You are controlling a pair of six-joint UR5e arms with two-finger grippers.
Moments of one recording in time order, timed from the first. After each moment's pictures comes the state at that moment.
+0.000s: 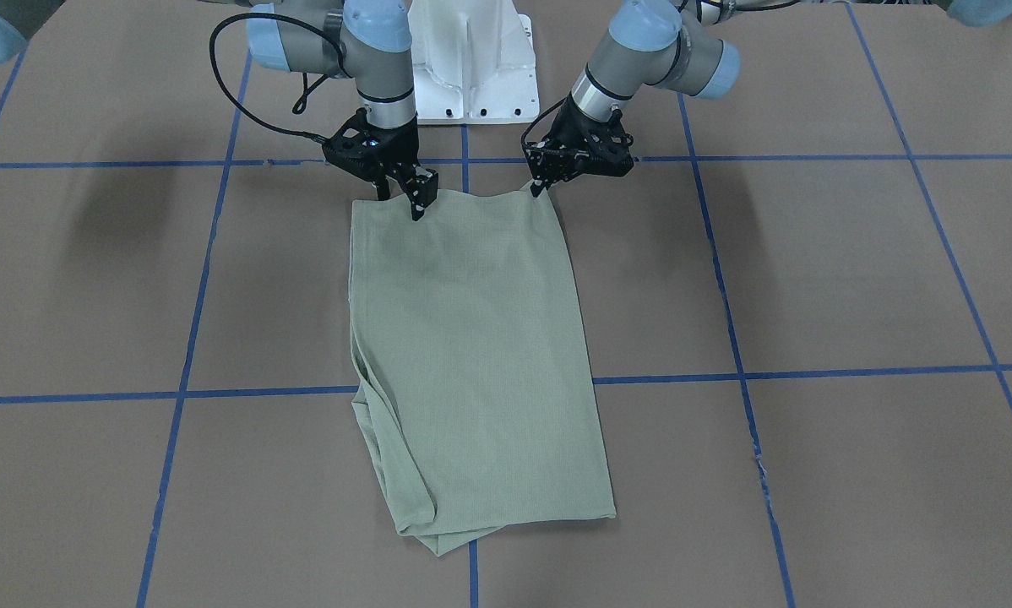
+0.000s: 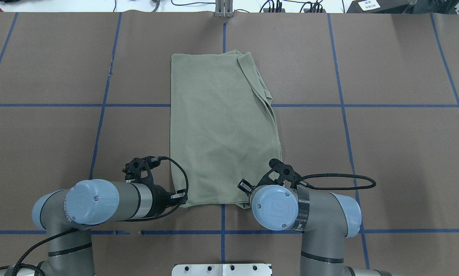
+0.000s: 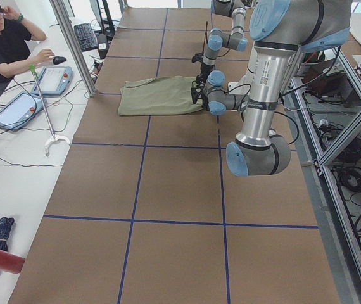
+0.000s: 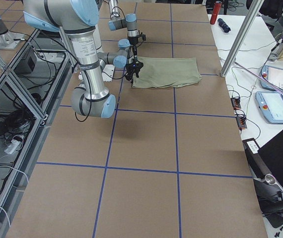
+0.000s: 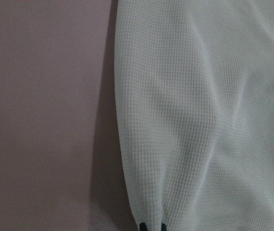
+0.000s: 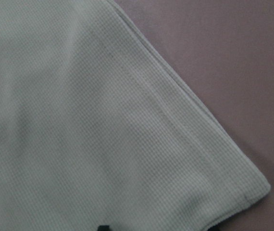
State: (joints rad) left arm -0.28 -1.88 -1.82 -2.19 -1.68 -1.64; right arm 0.22 -1.08 1.81 -1.52 1.51 2.06
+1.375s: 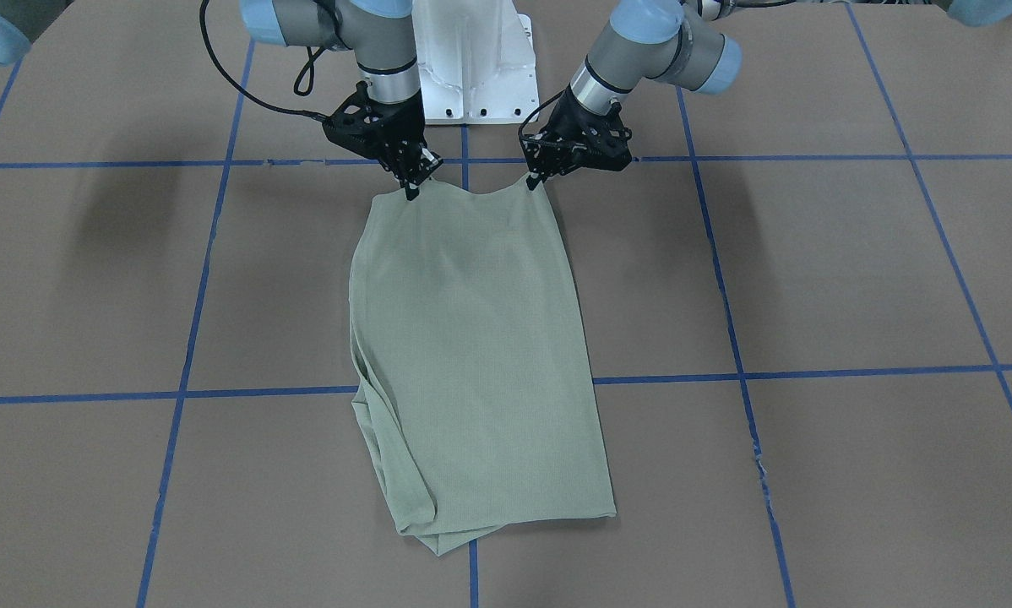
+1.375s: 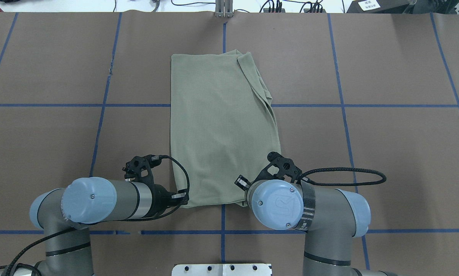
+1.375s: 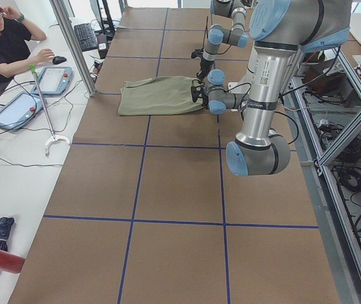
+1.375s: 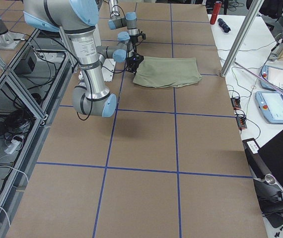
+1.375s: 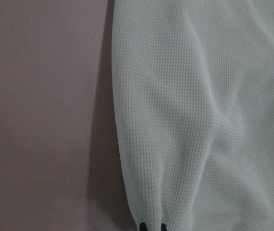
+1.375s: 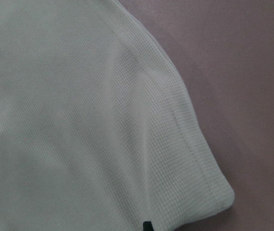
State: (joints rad) left arm -0.29 -1.88 -1.89 -2.16 -1.72 -1.64; right arm 0.23 -1.07 1.95 -1.63 1.51 2.06
